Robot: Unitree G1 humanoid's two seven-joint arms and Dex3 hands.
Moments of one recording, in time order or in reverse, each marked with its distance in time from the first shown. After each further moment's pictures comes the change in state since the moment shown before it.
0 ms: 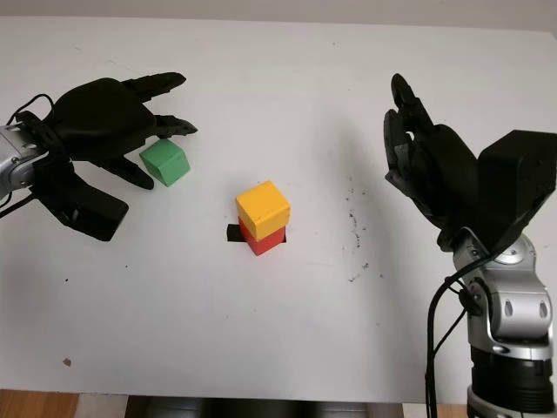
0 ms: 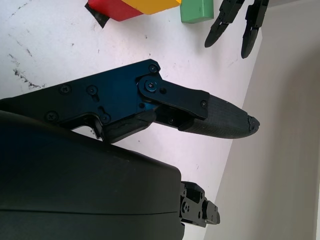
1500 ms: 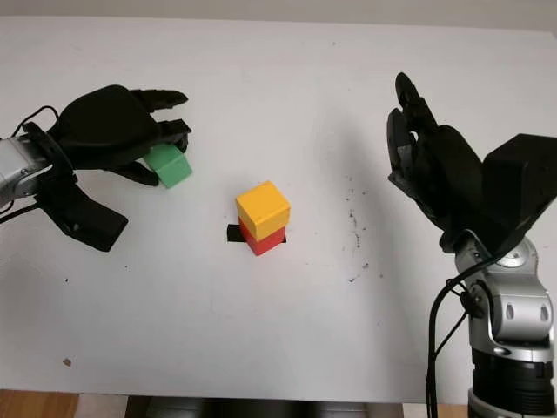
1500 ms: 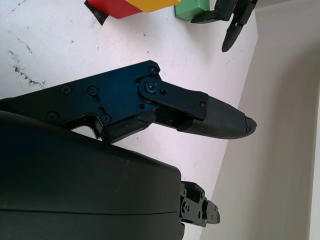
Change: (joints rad) left arm 0.001 0.011 -0.046 0.035 -0.051 -0.073 0.110; right arm 0.012 0.002 -0.012 0.015 0.006 -0.042 0.008
